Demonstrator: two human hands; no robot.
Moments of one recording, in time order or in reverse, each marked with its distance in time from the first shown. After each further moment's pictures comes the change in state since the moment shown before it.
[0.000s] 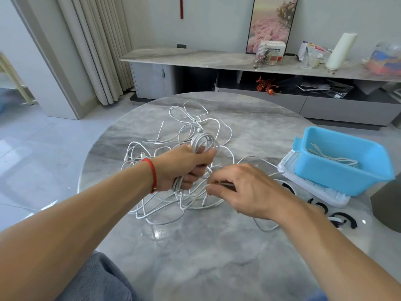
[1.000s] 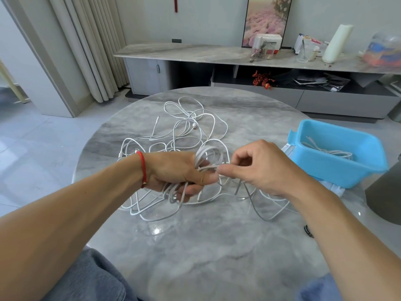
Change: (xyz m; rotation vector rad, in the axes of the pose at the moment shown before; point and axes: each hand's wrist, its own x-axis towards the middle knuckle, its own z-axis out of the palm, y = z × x) left_hand -0.009 0.000 0.003 0.183 -0.454 -0.005; right_hand -0.007 0.029 -0.025 0.163 0.158 0.211
